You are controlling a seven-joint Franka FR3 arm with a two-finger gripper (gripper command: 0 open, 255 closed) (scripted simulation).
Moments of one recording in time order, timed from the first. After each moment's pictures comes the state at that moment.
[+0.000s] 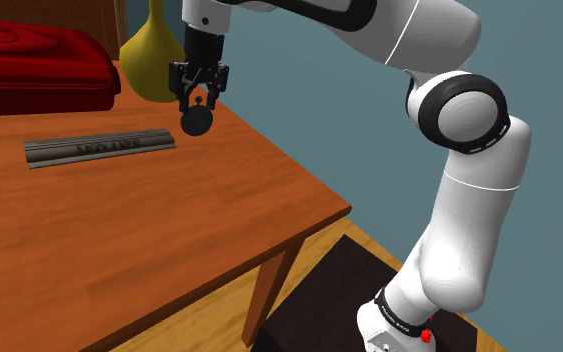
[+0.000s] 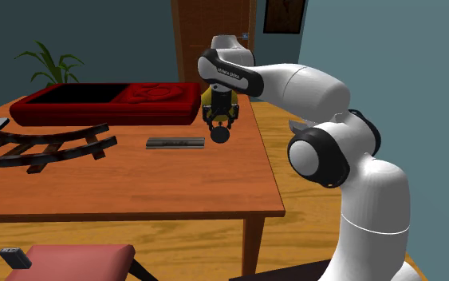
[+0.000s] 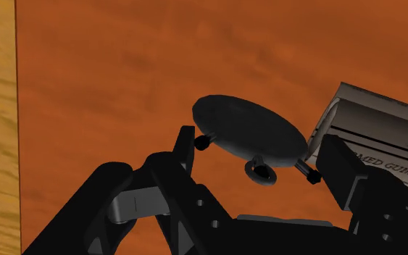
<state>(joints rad) 0.13 0.31 0.25 -1.23 -0.03 1.54 0.27</state>
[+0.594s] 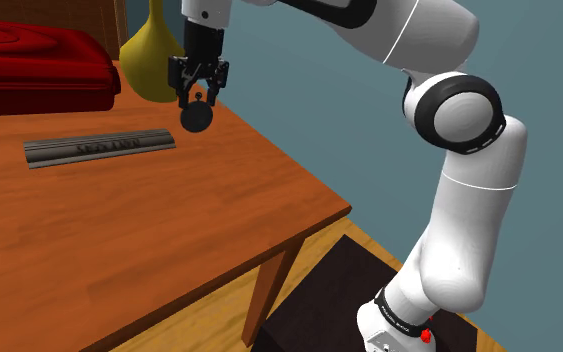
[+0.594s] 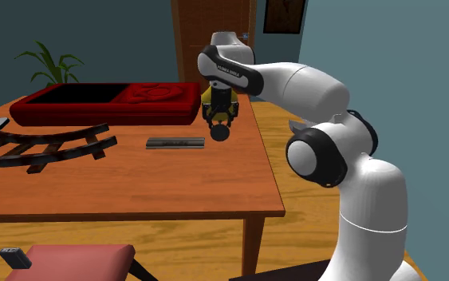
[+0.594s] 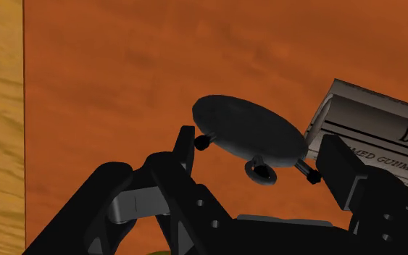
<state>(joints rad) 0.13 0.33 0.25 -1.18 -0.03 1.51 0.27</state>
